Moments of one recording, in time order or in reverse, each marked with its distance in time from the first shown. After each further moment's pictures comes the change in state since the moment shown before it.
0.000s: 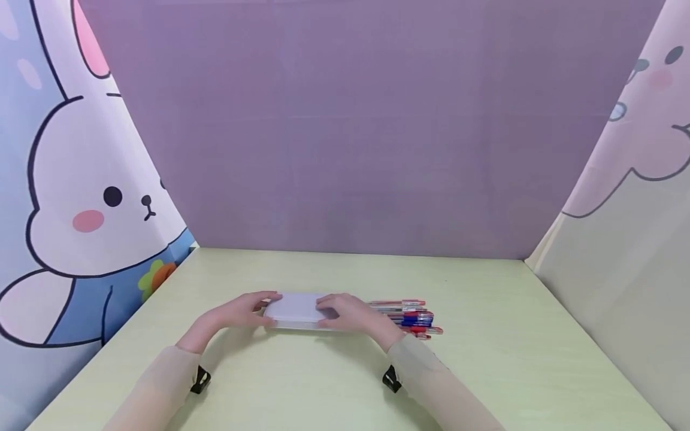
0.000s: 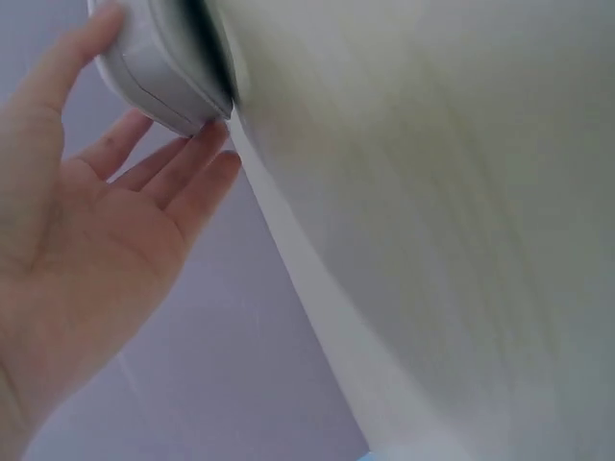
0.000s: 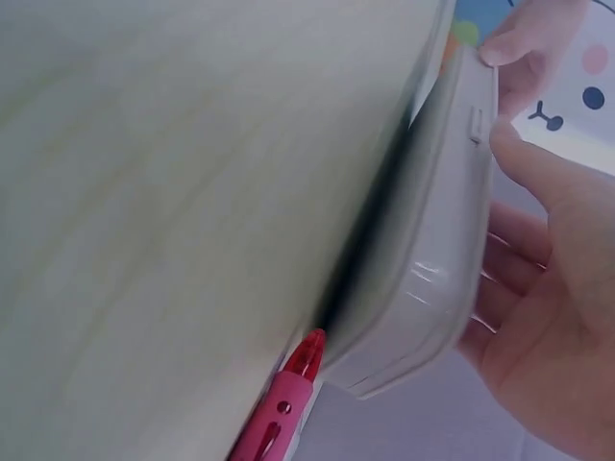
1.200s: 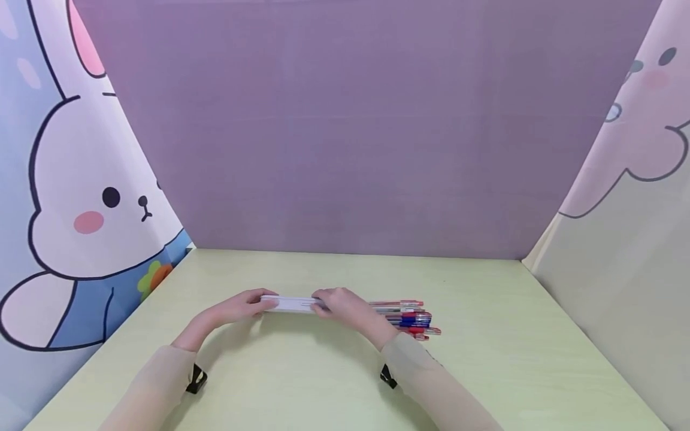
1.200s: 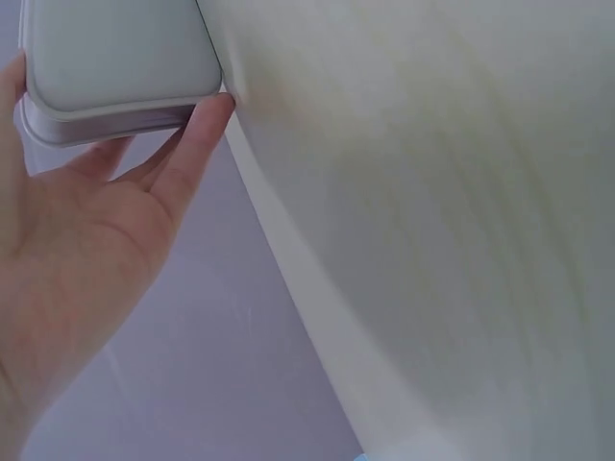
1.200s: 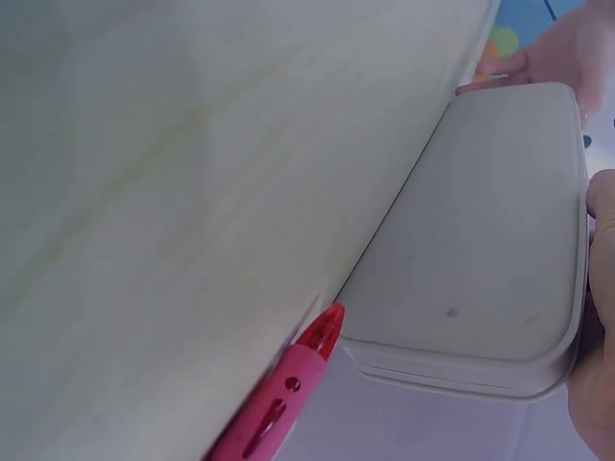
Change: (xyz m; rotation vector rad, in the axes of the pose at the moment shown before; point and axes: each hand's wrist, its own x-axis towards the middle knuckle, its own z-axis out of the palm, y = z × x) left_hand 0.009 -0.007 -0.003 -0.174 -0.008 -0.104; right_hand 0.008 -0.003 -0.002 -0.196 0.319 -0.283
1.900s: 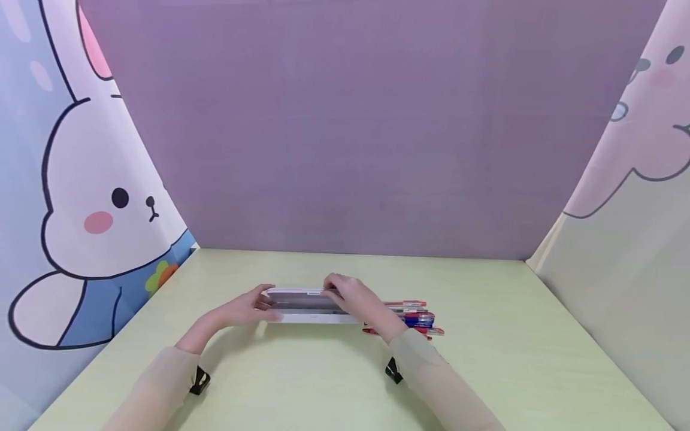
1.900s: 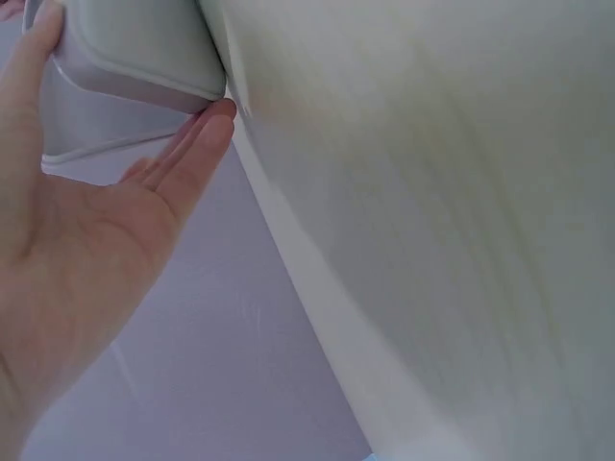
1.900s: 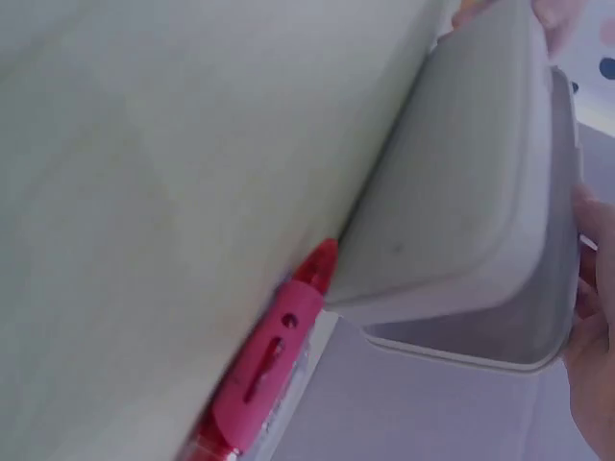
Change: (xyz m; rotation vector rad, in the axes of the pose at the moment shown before) left_hand -0.010 0.008 0.004 -0.055 0.032 -0.042; right_hand -0.002 0.016 -0.007 0.071 0.145 0.059
